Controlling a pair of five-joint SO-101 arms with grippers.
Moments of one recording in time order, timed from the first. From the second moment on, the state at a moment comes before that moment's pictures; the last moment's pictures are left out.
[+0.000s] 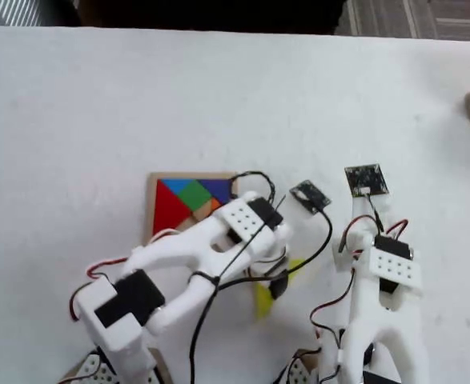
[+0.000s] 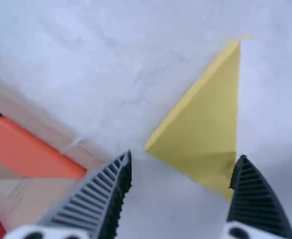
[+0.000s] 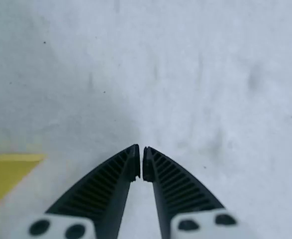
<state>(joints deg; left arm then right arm) 44.2 13.1 18.7 68.4 0.3 15.9 -34.6 66.8 46.0 27.9</state>
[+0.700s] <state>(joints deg) 44.2 13.1 17.6 63.5 -14.9 15.9 -34.6 66.8 46.0 27.9</state>
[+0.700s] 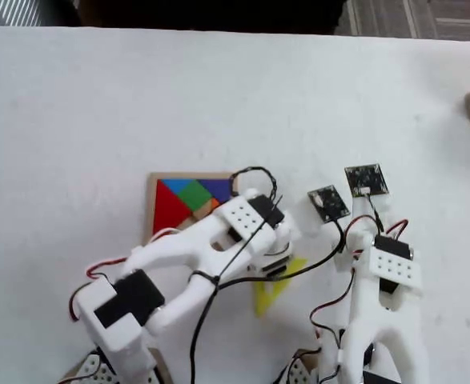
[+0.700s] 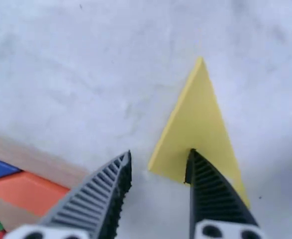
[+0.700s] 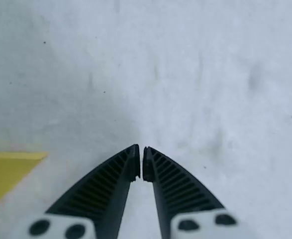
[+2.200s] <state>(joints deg) 45.1 13.1 20.0 61.9 0.3 15.9 -34.6 66.8 46.0 27.9</state>
